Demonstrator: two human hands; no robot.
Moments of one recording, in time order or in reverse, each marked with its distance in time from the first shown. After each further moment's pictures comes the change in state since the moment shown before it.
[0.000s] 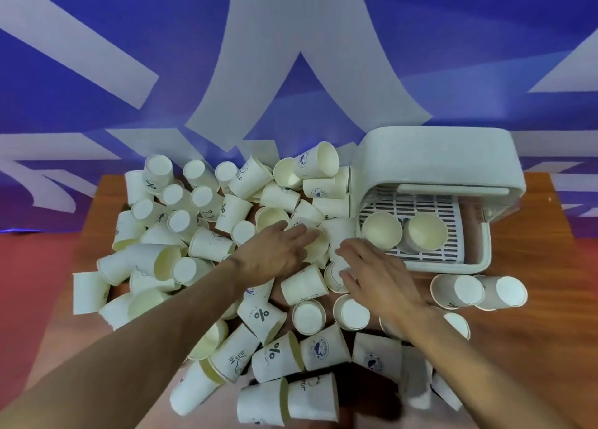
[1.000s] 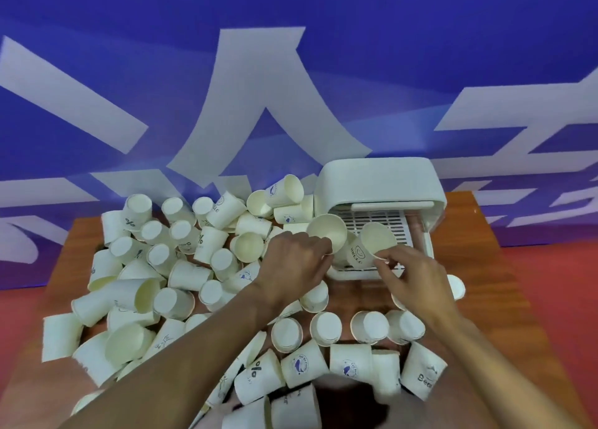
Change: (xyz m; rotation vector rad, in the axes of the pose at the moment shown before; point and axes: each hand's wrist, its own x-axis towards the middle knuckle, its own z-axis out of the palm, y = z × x) left_hand 0.048 0.044 -0.099 -0.404 0.483 -0.501; right_hand -0.072 0.039 -0.080 0.294 0.390 0.380
